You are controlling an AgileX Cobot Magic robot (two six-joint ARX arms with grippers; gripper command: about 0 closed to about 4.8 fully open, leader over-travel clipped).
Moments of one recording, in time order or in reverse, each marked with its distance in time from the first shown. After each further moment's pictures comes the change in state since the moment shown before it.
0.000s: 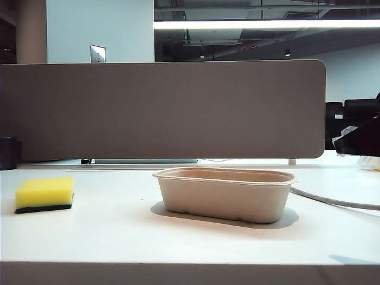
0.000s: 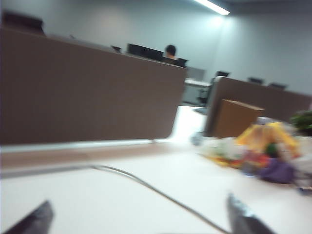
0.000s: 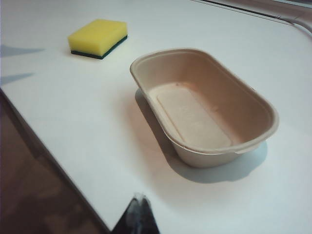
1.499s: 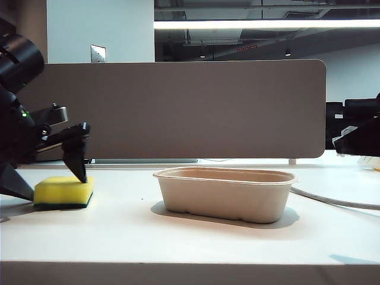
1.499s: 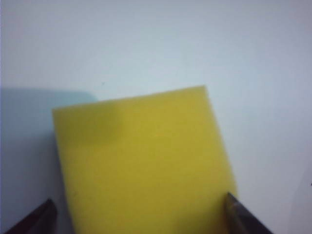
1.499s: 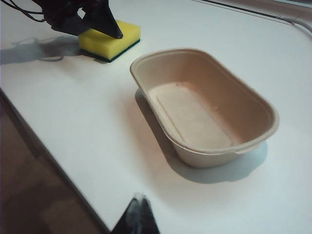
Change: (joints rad) left arm -0.093 1.332 0.379 -0.128 -0.360 -0.084; right arm 0.000 0.000 0.000 0.000 0.000 0.000
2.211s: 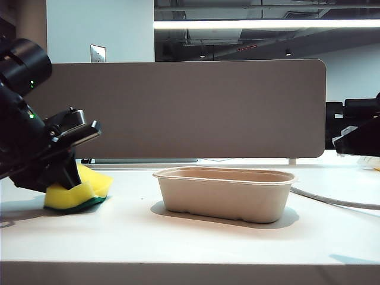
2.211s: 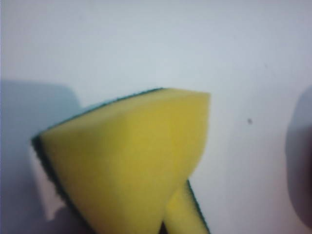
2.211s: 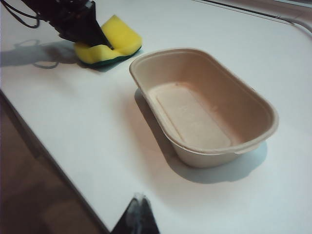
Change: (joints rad) left arm -0.040 -0.015 -0.011 -0.040 0.159 0.061; right arm 0.000 0.000 0.000 0.000 0.000 0.000
